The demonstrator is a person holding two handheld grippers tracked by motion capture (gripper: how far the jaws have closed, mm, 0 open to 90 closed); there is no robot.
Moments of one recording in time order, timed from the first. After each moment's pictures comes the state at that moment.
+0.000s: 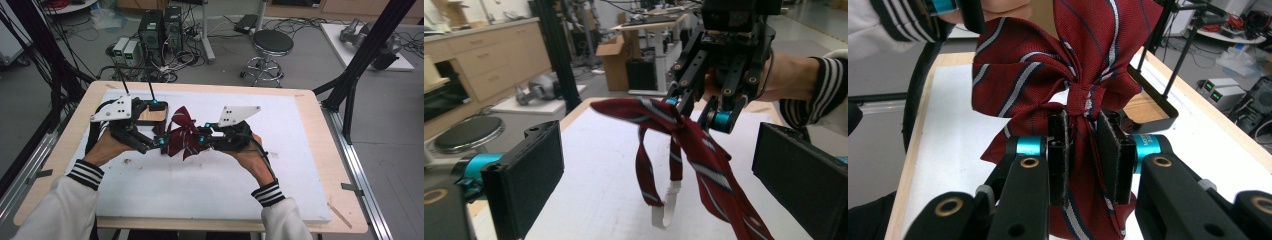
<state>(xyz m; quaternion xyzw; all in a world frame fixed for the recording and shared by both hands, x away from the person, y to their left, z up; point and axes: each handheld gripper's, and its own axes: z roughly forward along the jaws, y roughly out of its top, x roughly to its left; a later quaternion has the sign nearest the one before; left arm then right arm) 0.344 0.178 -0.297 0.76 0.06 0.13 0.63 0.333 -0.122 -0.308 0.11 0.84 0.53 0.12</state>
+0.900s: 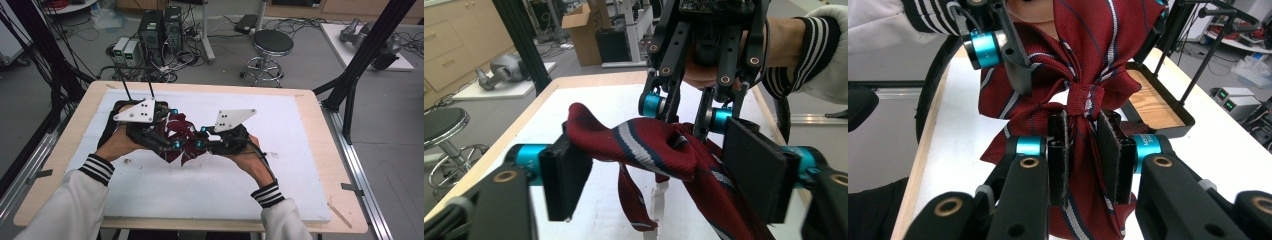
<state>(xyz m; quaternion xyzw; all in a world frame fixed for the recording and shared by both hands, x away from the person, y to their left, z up) 0.348 0.149 -0.299 0.81 0.01 0.11 0.58 0.329 -0.116 -0.310 0.07 0.84 0.52 0.11</state>
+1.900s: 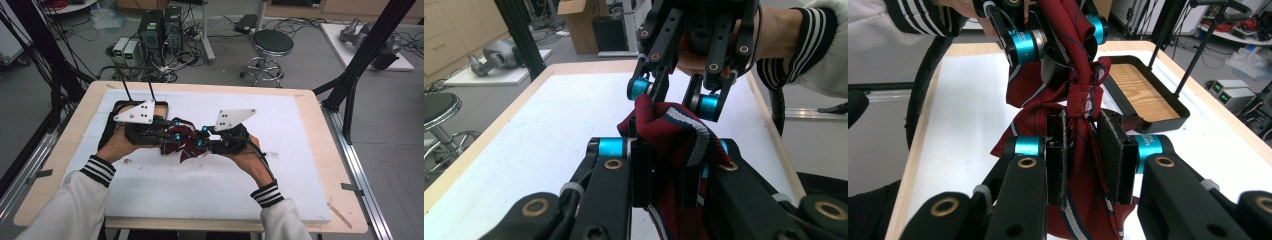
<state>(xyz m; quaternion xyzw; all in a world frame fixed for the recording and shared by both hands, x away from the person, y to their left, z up) 0.346 0.151 -0.303 0.82 0.02 0.10 0.57 0.332 -0.117 -0.314 0.09 0.84 0.52 0.12</state>
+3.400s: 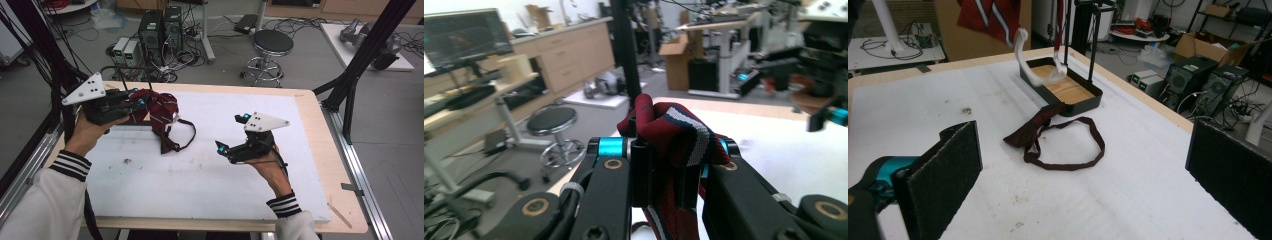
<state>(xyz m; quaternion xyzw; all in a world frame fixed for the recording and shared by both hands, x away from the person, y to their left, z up) 0.357 0.236 -0.266 0.73 0.15 0.25 0.62 0.318 -0.174 -0.326 0.22 0.78 0.54 0.20</state>
